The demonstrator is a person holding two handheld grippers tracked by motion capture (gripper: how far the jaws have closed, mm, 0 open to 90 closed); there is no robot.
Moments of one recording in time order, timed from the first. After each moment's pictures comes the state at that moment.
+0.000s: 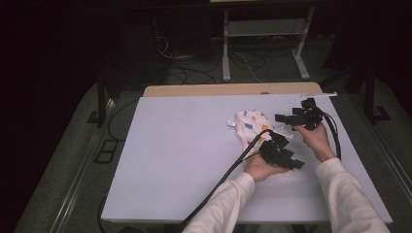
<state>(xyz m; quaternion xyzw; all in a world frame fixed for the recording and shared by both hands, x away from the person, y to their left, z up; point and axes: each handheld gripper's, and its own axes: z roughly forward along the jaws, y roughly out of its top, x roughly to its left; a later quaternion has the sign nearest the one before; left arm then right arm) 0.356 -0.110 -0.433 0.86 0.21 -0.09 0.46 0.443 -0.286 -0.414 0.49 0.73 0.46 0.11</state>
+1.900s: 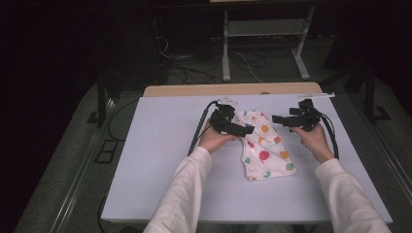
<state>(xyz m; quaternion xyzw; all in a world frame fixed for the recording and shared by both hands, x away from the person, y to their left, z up) 0.426 0.026 -0.385 0.82 0.31 0.05 0.47 0.438 -0.277 -0.411 0.48 0.73 0.47 0.11</state>
